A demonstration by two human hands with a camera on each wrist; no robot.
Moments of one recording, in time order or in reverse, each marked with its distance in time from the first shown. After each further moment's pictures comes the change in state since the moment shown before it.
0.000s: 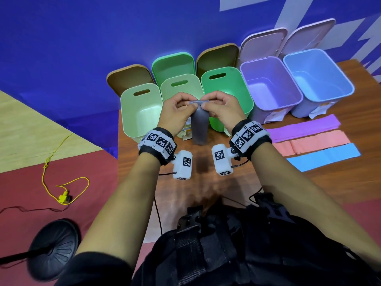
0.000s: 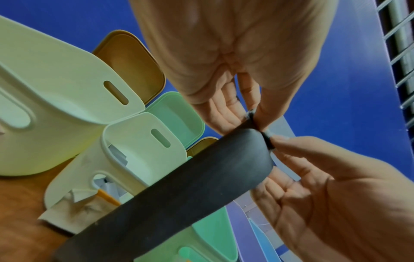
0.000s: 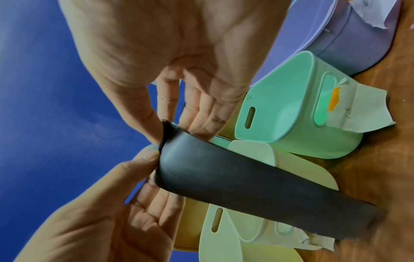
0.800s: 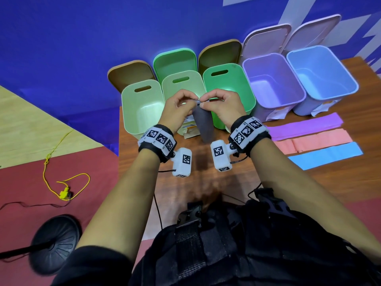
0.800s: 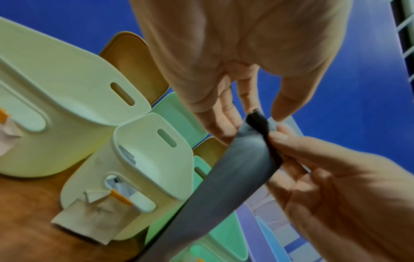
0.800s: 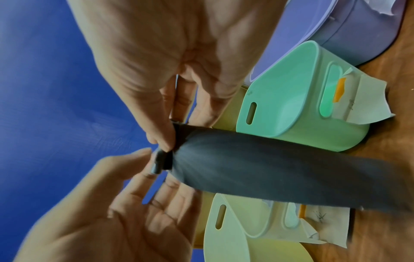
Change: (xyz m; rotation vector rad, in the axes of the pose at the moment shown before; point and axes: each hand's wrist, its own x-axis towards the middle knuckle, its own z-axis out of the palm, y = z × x) left_hand 0.003 -0.005 -0.003 -0.078 -0.058 -0.052; right_hand 0.002 0.001 0.004 -0.108 0.053 -0.052
